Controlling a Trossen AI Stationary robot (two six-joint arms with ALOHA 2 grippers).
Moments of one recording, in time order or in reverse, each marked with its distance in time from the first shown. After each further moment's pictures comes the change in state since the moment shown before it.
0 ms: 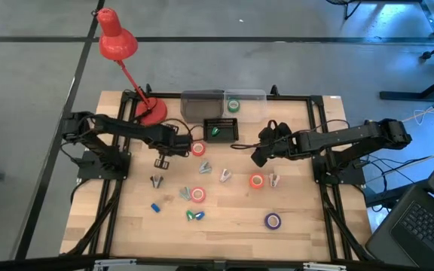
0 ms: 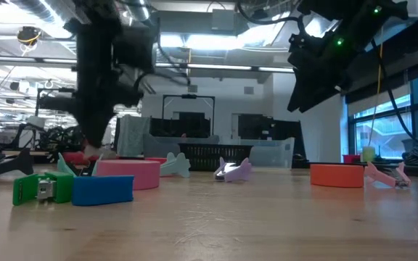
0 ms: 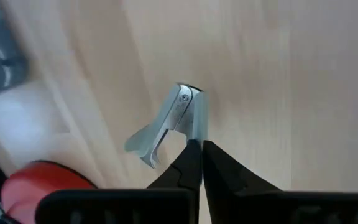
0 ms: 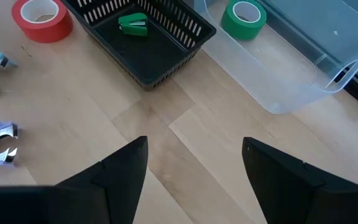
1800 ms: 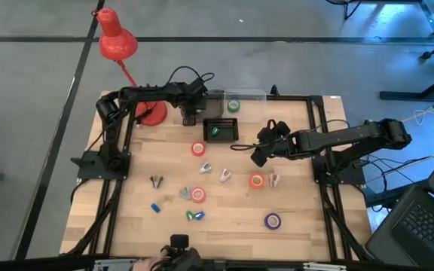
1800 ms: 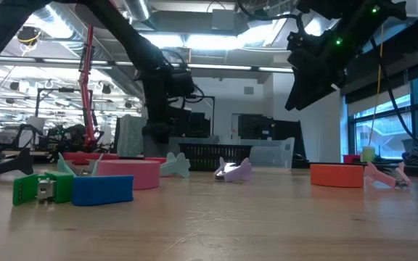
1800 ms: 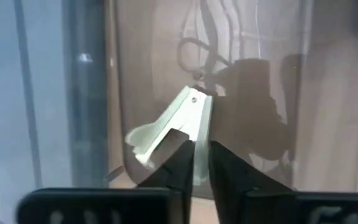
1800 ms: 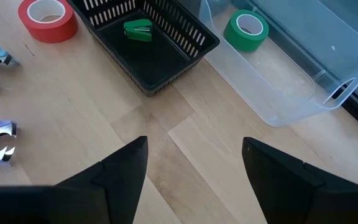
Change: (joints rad) left arm 0.523 0.408 0.417 0.327 0.146 0.341; right arm -0.004 0.000 0.000 0.028 0.007 -0.075
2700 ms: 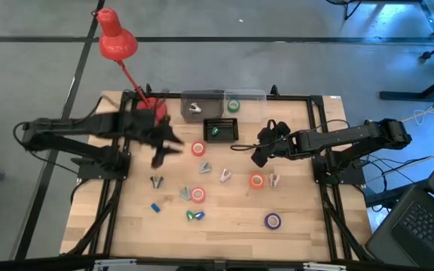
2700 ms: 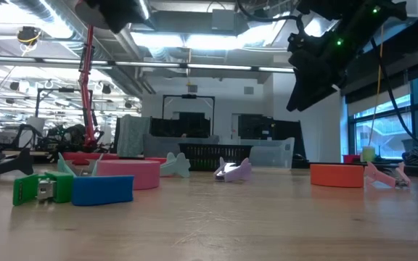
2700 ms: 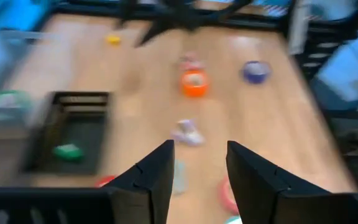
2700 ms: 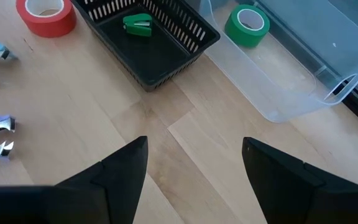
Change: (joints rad) left arm -0.602 -0.991 -0.400 0.065 0.269 -0.719; right arm 0.002 0.000 0.000 -0.008 -0.008 0.007
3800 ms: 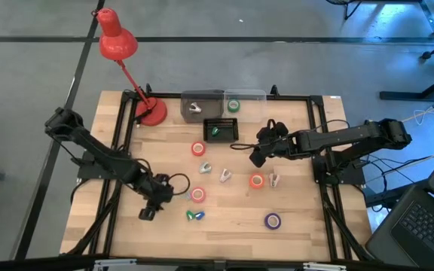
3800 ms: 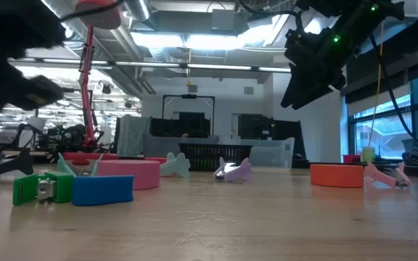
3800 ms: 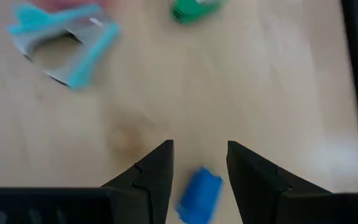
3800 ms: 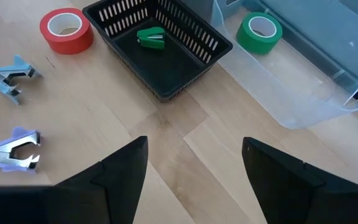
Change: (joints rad) left arm -0.601 0.381 -0.245 0.053 -0.019 -0.355; right arm 0.000 0.000 0.000 0.051 -0.029 0.020
